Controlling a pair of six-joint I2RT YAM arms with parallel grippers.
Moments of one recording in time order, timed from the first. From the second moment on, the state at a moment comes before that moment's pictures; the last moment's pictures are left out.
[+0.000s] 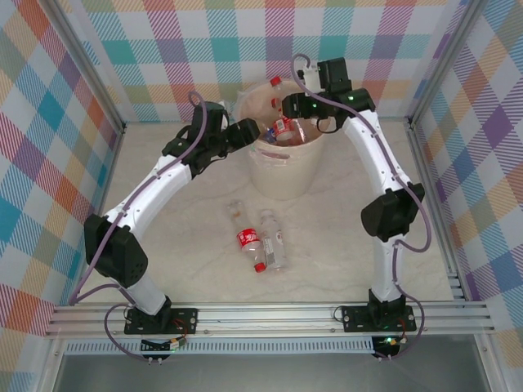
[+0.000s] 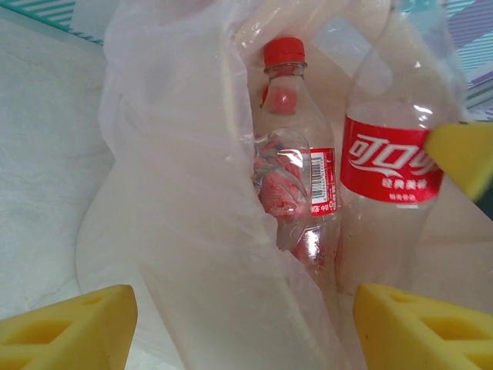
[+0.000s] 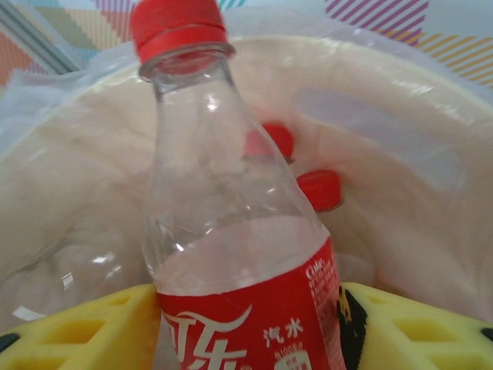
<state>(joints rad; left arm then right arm) -0.45 1.65 1.59 -0.45 0.11 -0.72 0.36 2.07 2.36 -0.94 -0.26 0.11</state>
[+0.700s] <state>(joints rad) -0.44 1.75 1.74 -0.53 0.19 -0.66 0.35 1.07 1.41 -1.06 -0.13 0.36</state>
